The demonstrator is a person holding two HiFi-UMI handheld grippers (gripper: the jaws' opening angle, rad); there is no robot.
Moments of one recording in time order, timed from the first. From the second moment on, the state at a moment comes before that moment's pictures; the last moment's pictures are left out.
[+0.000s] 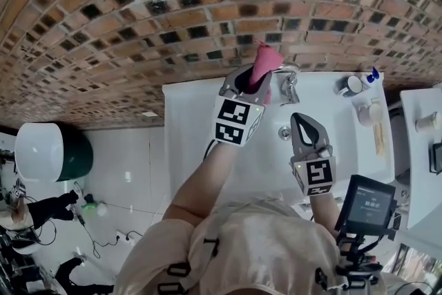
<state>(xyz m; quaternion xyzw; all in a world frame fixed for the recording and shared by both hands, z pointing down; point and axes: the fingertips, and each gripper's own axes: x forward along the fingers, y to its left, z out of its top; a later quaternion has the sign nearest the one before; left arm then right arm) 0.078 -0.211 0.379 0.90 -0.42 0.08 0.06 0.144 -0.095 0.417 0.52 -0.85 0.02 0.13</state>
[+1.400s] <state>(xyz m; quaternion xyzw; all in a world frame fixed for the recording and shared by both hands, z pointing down) 0.157 -0.208 0.425 0.91 -0.36 0.08 0.17 0.179 -0.086 0.446 0.55 -0.82 0.08 0.13</state>
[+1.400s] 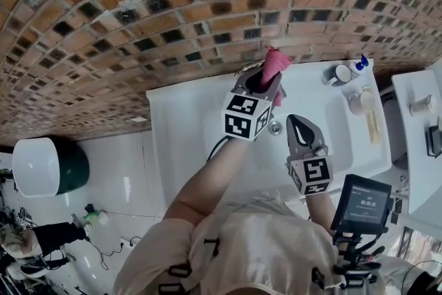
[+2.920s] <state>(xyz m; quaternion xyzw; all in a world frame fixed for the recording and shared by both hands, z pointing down) 0.169 -0.220 0.456 0.90 -0.37 0.09 0.20 0.180 -0.102 0.462 0.54 -0.82 0.11 0.13</state>
